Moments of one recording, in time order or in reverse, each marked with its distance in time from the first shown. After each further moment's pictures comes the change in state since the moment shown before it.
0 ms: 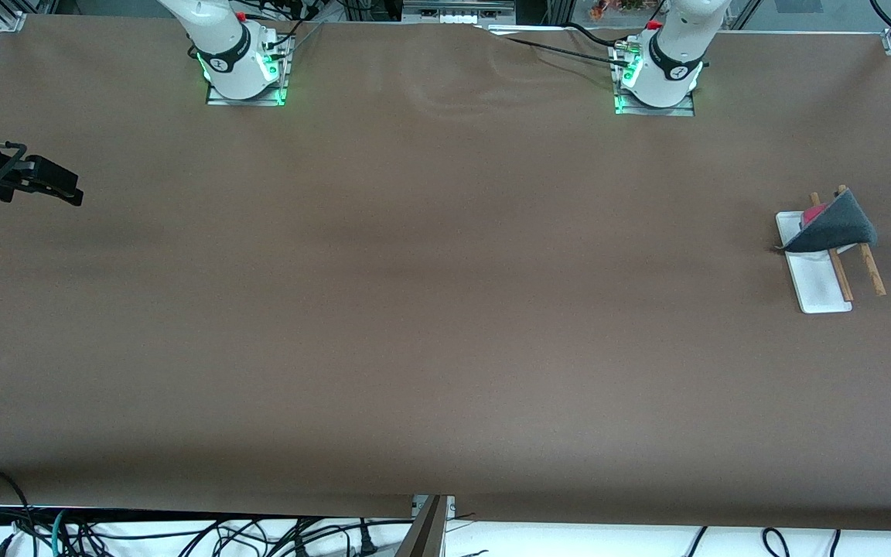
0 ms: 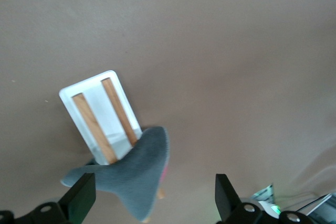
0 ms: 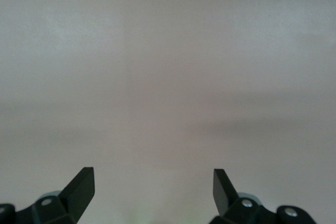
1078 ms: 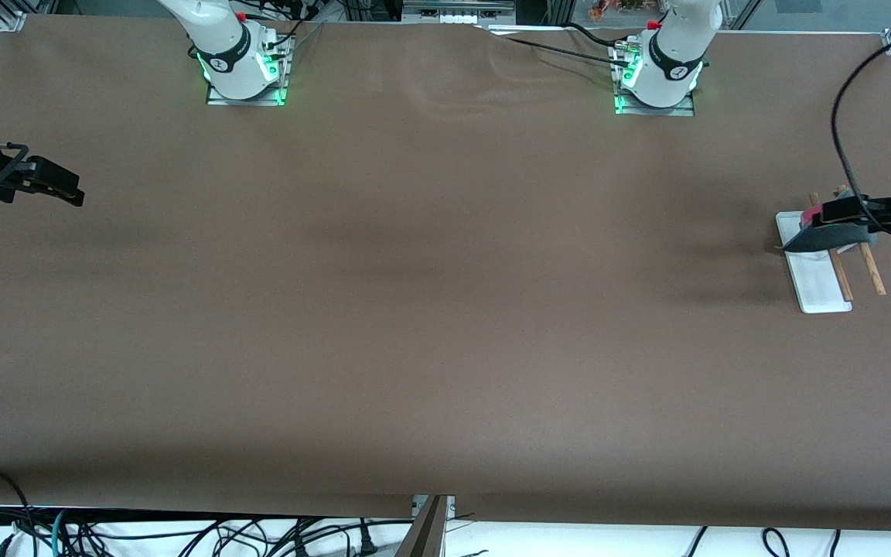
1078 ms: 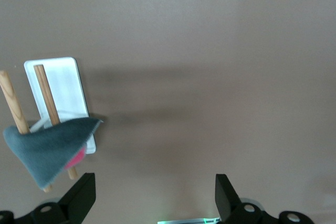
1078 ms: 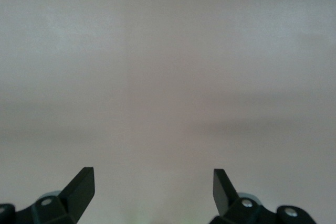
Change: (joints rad) left arm -0.472 -0.408 0.166 -0.392 -0.006 0.157 -0.599; right arm 0.000 0.003 0.001 0.000 0.000 0.001 -0.001
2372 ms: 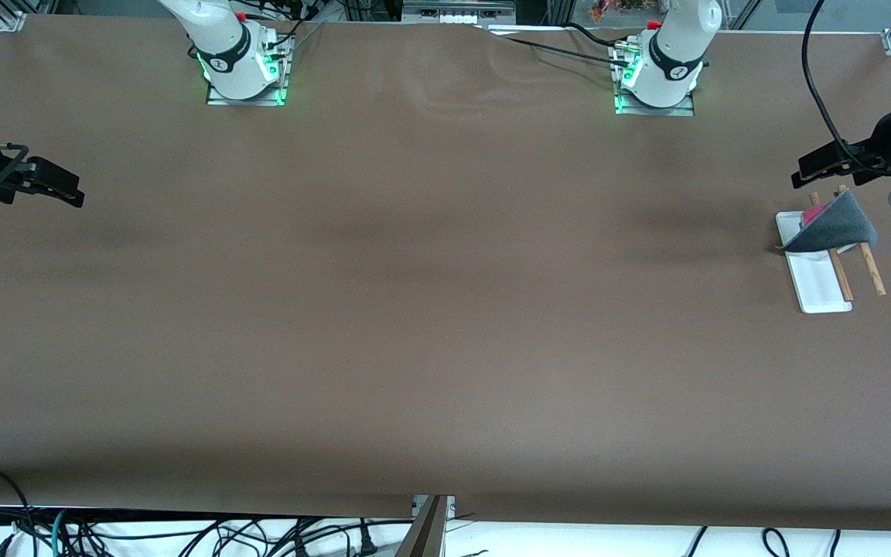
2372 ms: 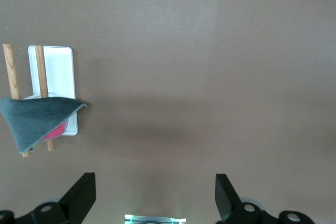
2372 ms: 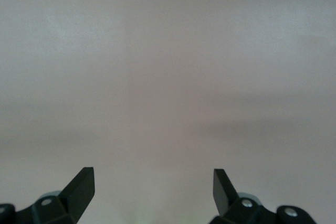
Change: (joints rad) left arm -0.258 -0.164 0.189 -0.028 -0.054 -0.037 -0.180; right arm 0.000 0.000 0.000 0.000 0.000 0.005 0.000
